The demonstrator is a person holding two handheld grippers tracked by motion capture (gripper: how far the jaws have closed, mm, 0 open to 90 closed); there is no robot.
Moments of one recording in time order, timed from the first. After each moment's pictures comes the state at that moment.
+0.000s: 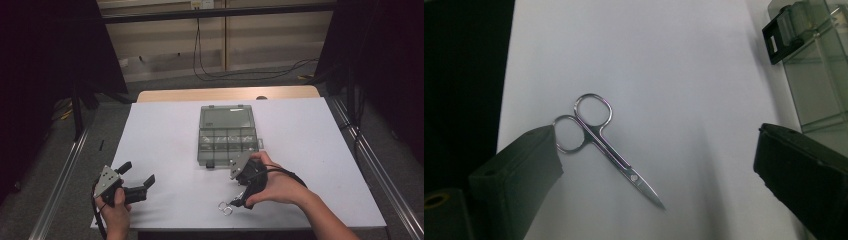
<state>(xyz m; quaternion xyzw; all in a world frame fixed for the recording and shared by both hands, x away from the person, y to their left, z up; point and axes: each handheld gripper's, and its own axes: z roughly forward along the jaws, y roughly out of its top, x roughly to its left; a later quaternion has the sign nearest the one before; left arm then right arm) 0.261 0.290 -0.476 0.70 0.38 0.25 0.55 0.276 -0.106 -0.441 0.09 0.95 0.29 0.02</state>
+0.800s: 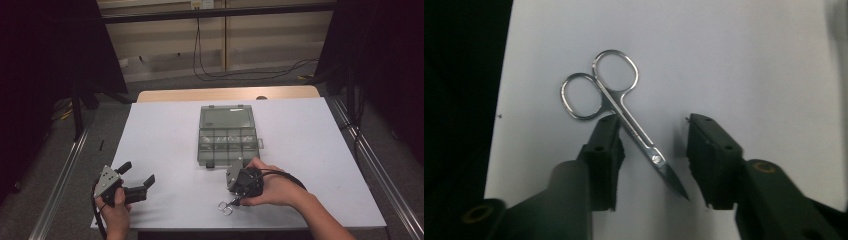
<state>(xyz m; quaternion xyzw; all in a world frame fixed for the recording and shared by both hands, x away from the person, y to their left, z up) 0.261 0.290 -0.476 0.70 0.39 0.25 0.55 0.272 -0.097 -0.455 0.03 0.98 0.22 -0.01</state>
